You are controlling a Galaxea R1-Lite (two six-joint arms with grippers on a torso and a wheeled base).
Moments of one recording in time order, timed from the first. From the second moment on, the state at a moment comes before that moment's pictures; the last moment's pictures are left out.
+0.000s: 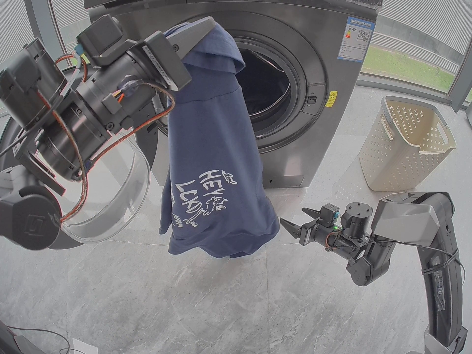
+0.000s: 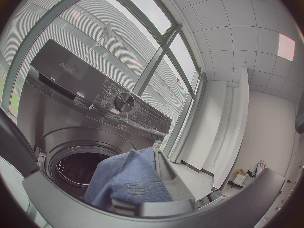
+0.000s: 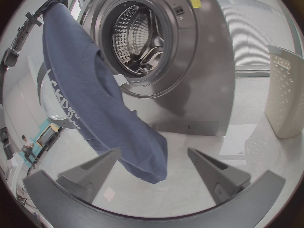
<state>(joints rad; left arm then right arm) -0.62 1.61 -1.02 -1.12 -0.21 -0.22 0.33 2.53 -0.89 -1.54 0.28 0.09</state>
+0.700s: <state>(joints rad) -0.62 1.61 -1.01 -1.12 -0.21 -0.22 0.40 2.64 -1.12 -1.53 0.34 0.08</state>
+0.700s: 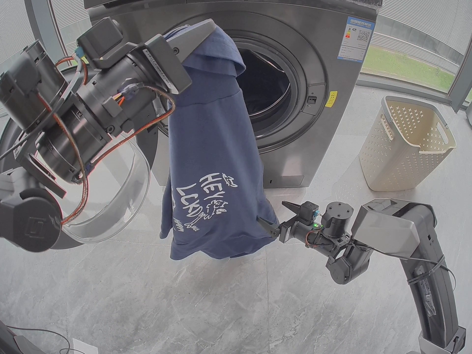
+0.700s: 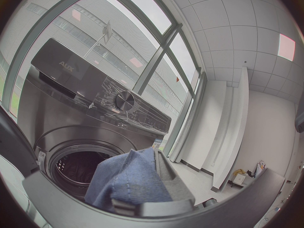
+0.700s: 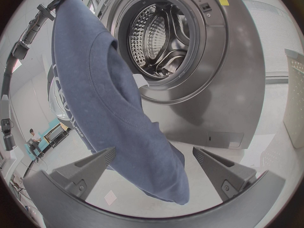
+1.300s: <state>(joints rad) -0.62 1.61 -1.01 -1.12 -0.21 -0.22 0.46 2.79 -1.37 -1.48 0.33 0.08</state>
